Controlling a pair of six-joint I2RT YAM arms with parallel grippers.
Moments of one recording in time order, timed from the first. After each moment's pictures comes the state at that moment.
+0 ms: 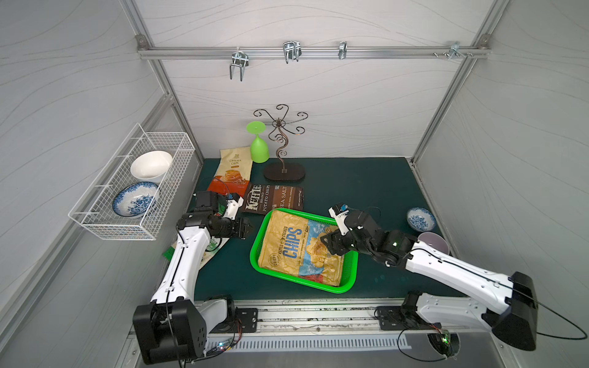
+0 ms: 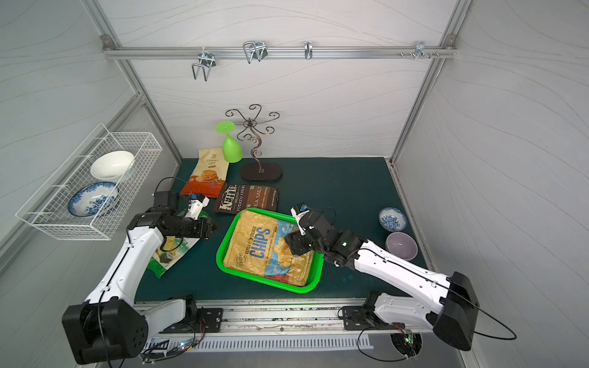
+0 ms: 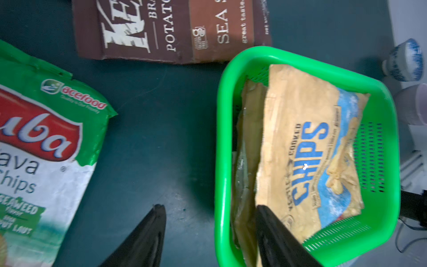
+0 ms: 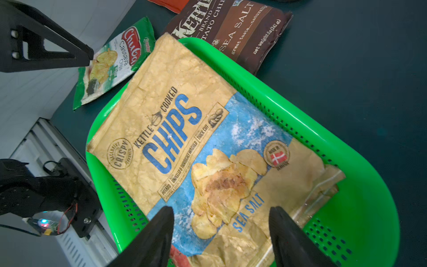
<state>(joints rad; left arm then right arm) 0.13 1.14 0.96 -0.98 0.54 0.18 0.99 1.15 0.91 -0.48 0.03 0.43</state>
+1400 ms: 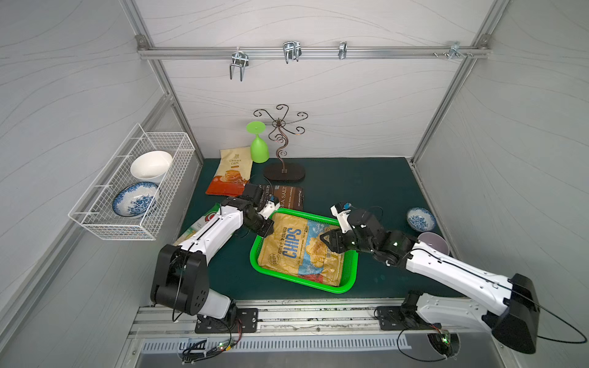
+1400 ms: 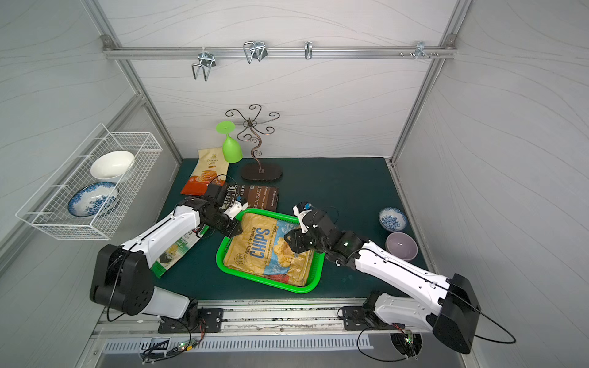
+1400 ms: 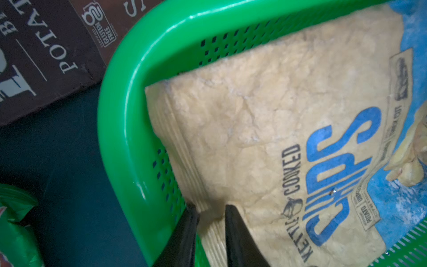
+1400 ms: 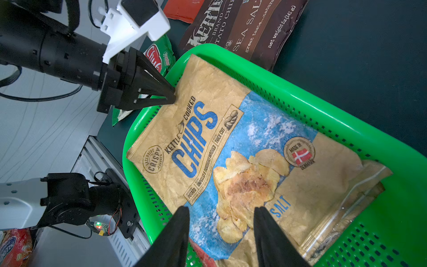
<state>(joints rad) -0.25 1.46 1.05 -0.88 0.28 0.25 0.96 1.11 0.86 -0.41 -0.06 0.55</state>
